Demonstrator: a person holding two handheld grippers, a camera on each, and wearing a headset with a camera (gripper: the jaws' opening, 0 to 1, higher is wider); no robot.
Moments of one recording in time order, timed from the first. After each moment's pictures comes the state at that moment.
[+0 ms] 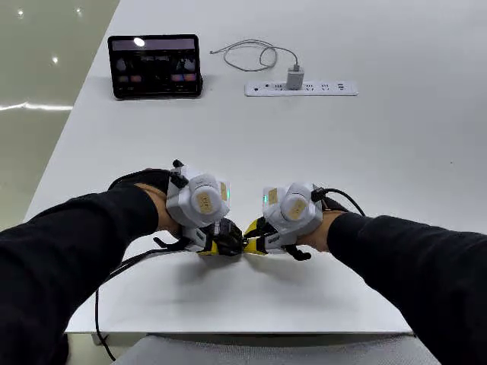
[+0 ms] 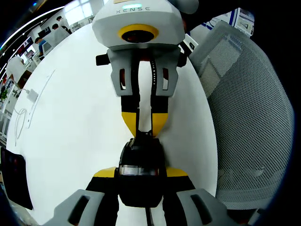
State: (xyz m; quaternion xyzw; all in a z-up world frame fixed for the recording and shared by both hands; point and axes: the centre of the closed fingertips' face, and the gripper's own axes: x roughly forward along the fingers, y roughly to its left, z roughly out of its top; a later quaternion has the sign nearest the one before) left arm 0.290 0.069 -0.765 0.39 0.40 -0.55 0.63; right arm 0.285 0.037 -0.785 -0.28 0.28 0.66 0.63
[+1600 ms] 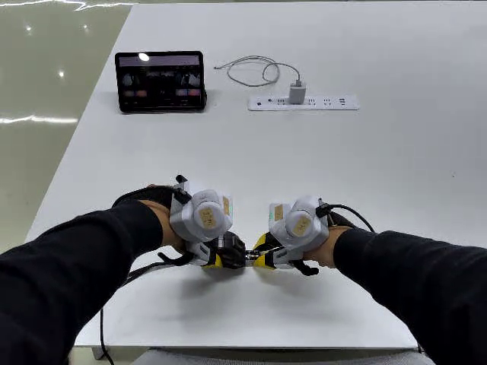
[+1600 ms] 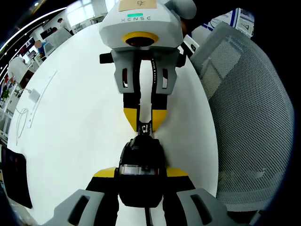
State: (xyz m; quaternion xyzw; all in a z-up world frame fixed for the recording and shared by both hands) left arm 0.290 0.069 -0.765 0.38 0.39 -0.54 0.64; right arm 0.286 0.025 -0.794 -0.30 0.30 0.65 0.63
